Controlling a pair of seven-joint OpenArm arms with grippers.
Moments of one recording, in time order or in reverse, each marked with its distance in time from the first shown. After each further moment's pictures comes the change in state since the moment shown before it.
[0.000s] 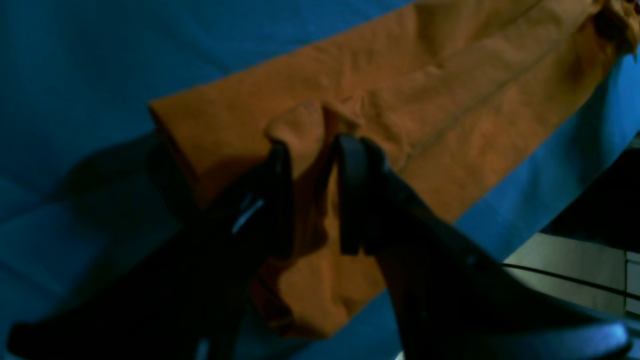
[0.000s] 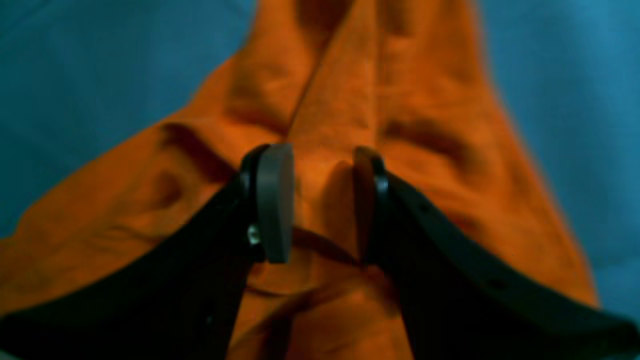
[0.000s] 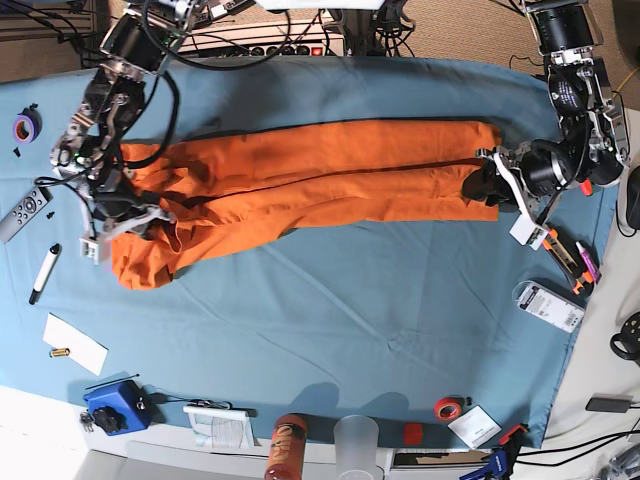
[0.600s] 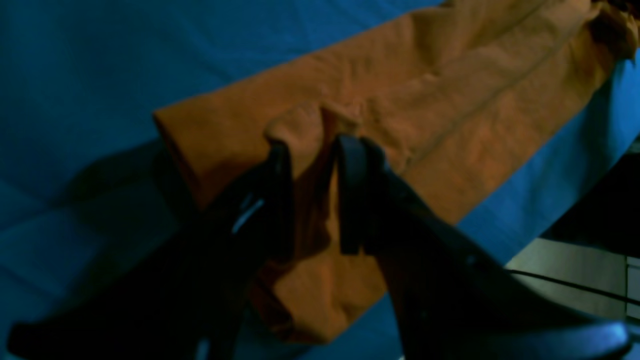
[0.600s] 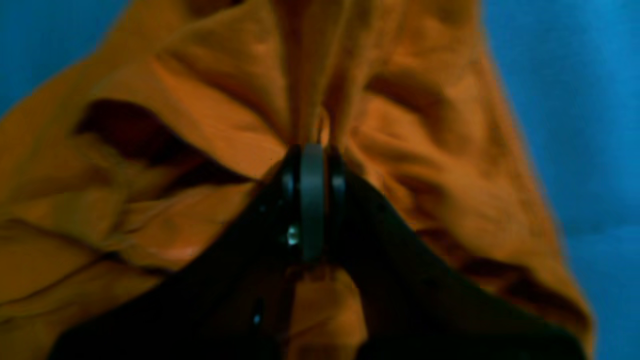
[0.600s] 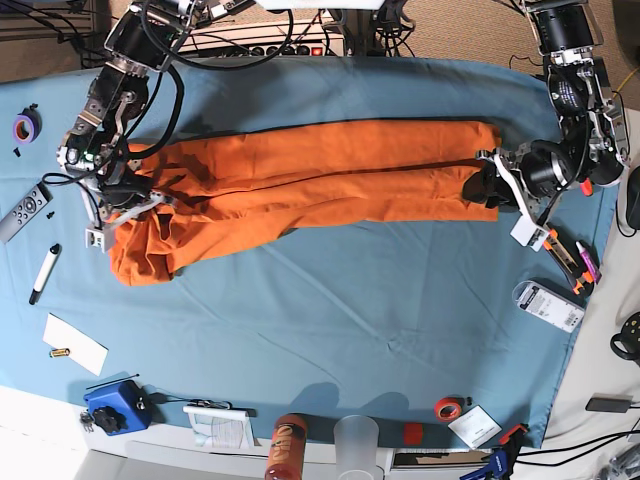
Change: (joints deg) left arm 0.0 0.0 0.0 0.0 0.0 0.0 -1.1; right arm -0.9 0.6 0.1 -2.6 -7.5 0.2 0.6
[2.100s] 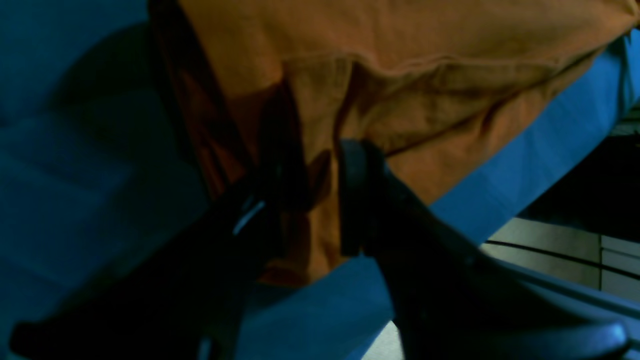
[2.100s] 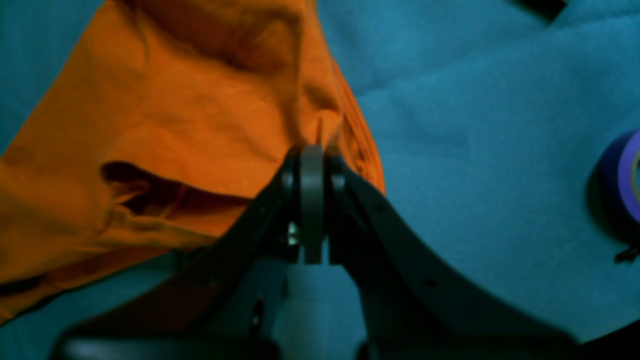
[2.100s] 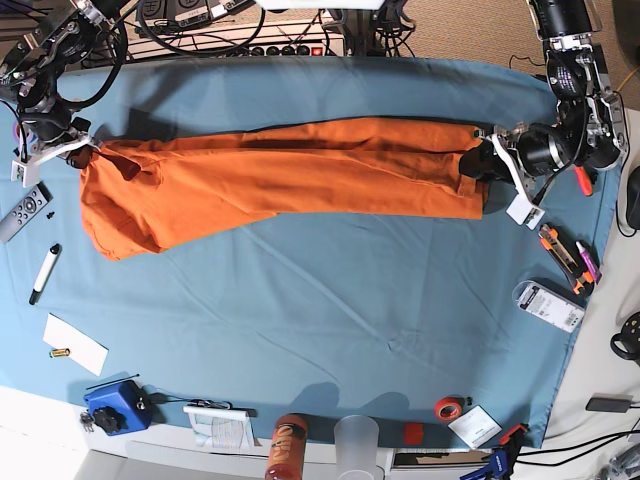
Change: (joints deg) left arm 3.8 0.0 0.0 0.0 -2.0 0.7 2.6; right arm -10.8 3.7 24.2 9.4 23.2 10.5 -11.5
